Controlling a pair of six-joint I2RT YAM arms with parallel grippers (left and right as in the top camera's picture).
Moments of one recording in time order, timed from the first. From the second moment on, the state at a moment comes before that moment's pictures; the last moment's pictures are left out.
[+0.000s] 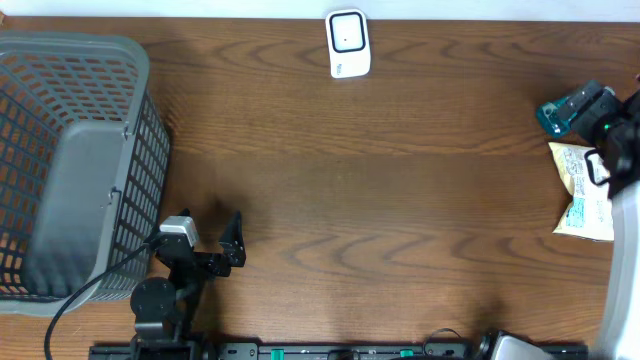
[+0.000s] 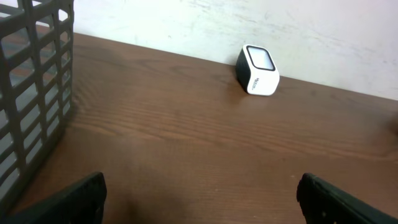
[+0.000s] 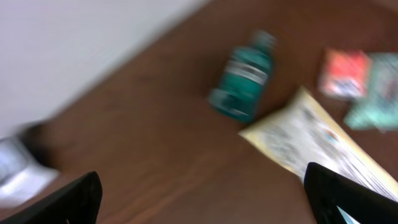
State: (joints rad) left arm 0.00 0.01 0.09 -0.27 0.21 -0.25; right arm -0.36 1.34 1.33 -0.68 -0.03 0.35
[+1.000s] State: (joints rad) left arm 0.00 0.01 0.09 -0.27 0.21 -0.25; right arm -0.35 0.86 1.33 -1.36 -0.20 0.26
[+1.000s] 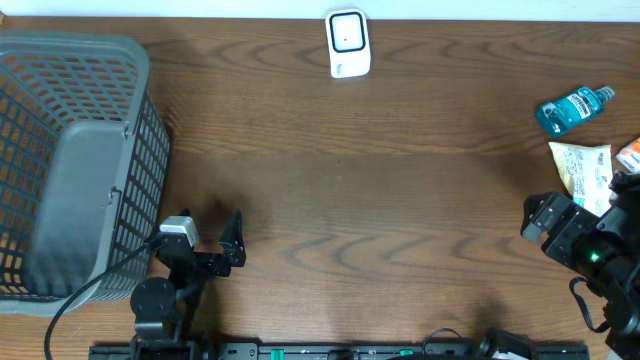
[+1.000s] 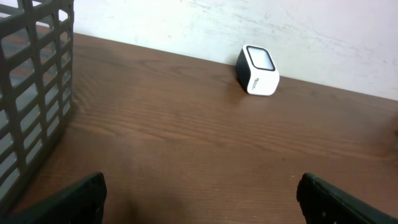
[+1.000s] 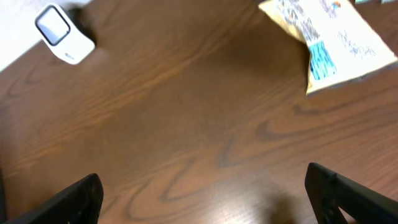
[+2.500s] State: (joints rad) left arm 0.00 0.01 0.09 -0.27 0.21 -0.25; right arm -0.03 0.01 0.14 -0.03 -0.16 0.29
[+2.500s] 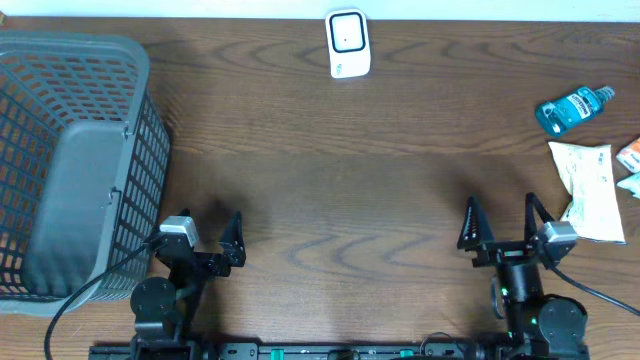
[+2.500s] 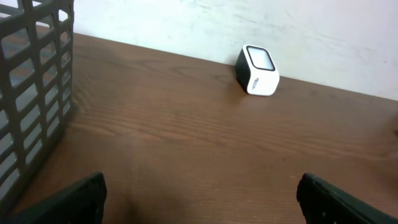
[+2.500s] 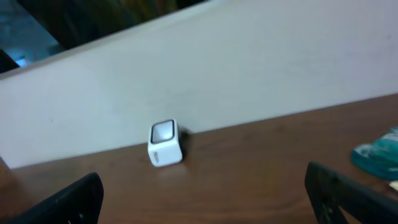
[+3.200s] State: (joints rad) left arm 0.00 0.01 0.09 -0.27 0.21 -0.25; right arm 0.00 0.01 0.01 -0.07 -0.07 0.30
